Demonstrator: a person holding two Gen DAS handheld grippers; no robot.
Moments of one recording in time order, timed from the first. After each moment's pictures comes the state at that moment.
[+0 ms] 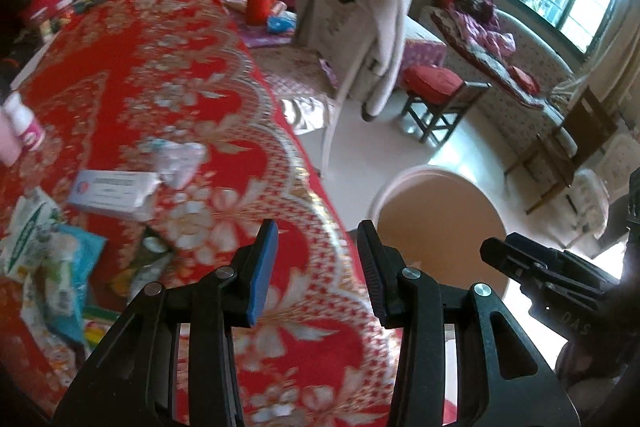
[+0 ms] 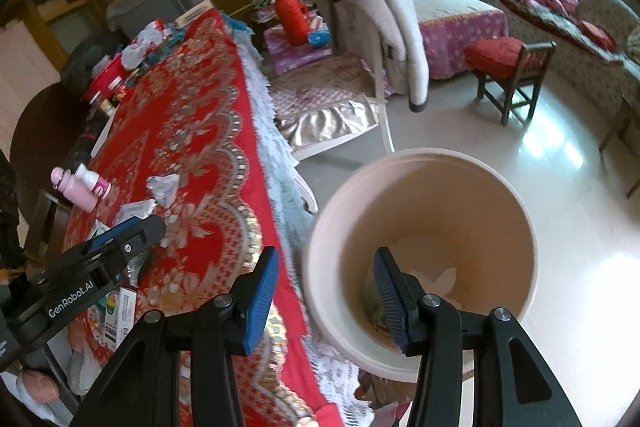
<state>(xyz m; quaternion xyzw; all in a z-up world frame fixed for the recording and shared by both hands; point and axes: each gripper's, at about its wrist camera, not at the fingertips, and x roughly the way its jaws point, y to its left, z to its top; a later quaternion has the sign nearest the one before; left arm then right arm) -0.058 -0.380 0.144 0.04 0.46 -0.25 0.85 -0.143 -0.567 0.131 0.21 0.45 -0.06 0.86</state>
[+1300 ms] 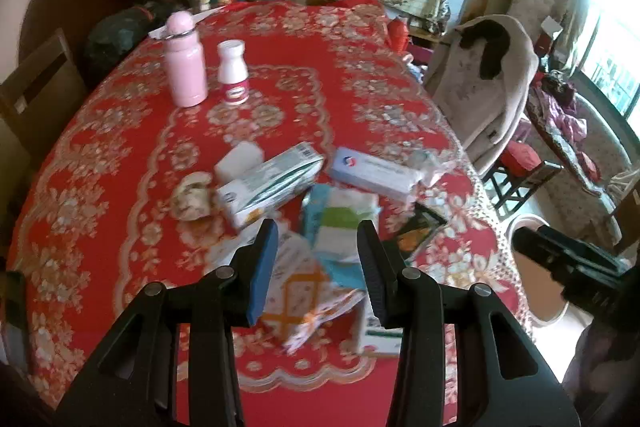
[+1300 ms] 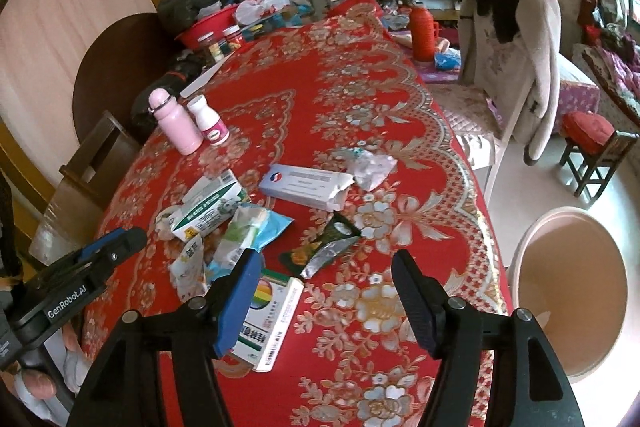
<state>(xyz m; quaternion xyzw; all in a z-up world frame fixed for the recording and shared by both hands) -0.081 -0.108 0.163 -0.04 0.42 -0.09 0.90 -0.098 -0.344 0.166 0.12 0.43 0.07 0.89</state>
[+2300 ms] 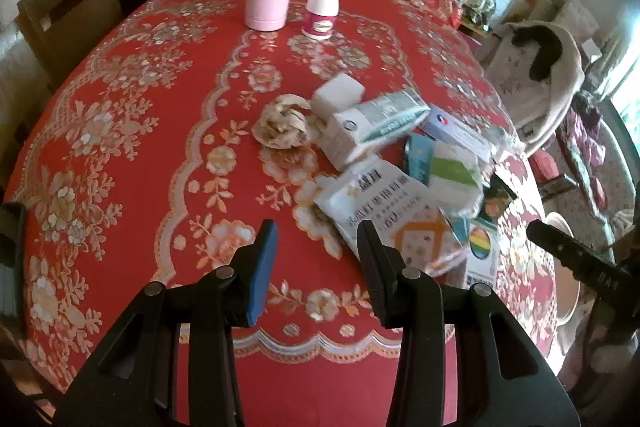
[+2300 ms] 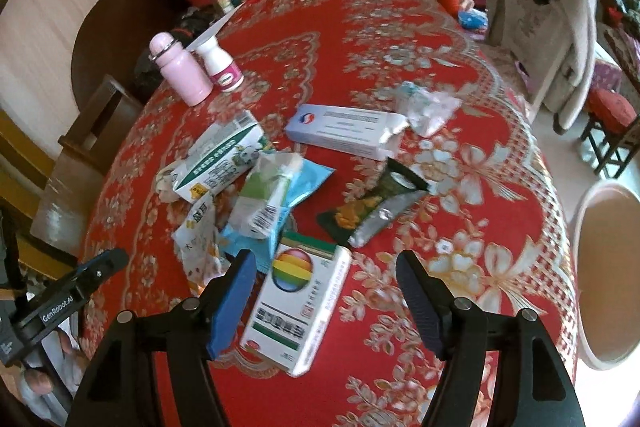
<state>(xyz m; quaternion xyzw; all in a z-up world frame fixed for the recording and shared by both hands) -0.078 -0.015 0.109 -0.10 0.49 -0.04 0.86 -0.067 -0.288 0.118 0.11 0.50 0.10 0.85</state>
